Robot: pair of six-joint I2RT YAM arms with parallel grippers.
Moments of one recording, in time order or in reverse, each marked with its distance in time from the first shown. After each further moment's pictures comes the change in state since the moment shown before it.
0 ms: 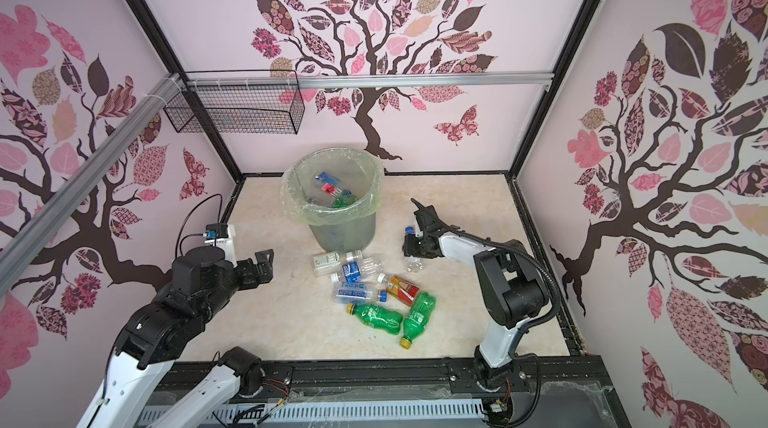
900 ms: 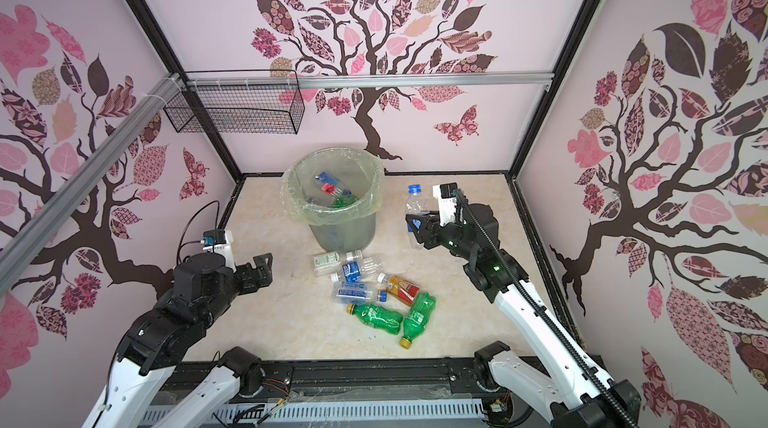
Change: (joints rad) left arm 0.000 -0.047 -0.060 0.008 -0.009 -0.052; right arm -0.005 -0.752 -0.117 0.137 -0.224 -0.079
